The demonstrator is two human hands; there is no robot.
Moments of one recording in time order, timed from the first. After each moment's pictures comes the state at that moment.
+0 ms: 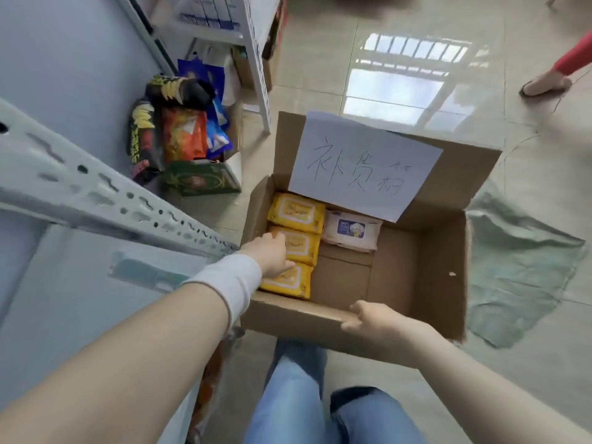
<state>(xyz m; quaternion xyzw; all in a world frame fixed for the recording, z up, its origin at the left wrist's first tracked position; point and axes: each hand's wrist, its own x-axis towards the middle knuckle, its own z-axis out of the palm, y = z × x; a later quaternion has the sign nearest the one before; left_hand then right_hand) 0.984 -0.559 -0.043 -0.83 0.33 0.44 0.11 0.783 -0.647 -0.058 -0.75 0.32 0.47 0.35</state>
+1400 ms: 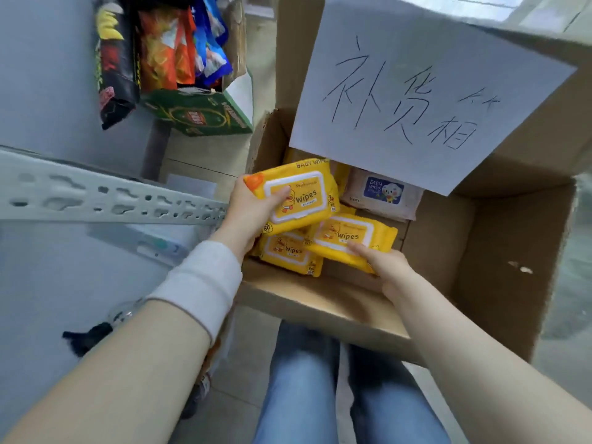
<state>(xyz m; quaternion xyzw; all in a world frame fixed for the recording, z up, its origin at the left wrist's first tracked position) 1.017 -0.566 -0.167 -0.82 -0.09 0.37 -0.43 0.832 -0.689 -0.214 -0.37 0.63 0.13 0.67</state>
